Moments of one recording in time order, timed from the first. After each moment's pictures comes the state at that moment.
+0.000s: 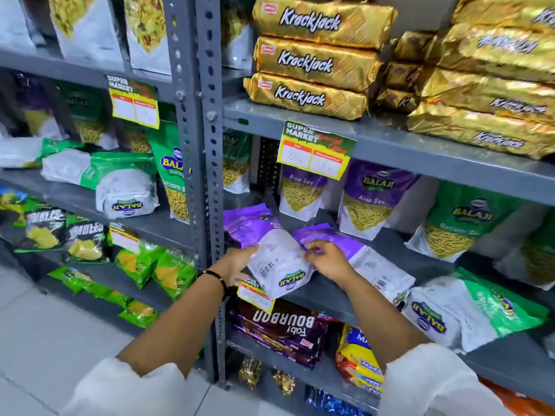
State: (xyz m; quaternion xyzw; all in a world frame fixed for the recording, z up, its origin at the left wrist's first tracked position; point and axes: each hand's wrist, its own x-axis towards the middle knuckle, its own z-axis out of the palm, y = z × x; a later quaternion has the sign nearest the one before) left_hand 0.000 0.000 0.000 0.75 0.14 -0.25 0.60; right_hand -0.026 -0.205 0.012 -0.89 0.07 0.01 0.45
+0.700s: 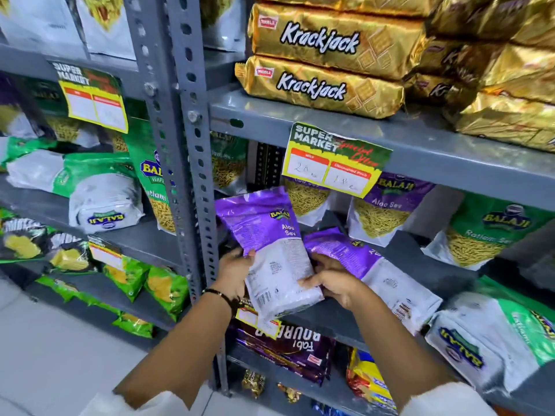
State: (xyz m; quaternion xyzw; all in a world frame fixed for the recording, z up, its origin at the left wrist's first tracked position) left_hand 0.064 -0.014 -0.043 0.62 0.14 -0.06 0.77; right_hand 0.007 -0.199 0.000 -0.74 0.14 0.16 0.64
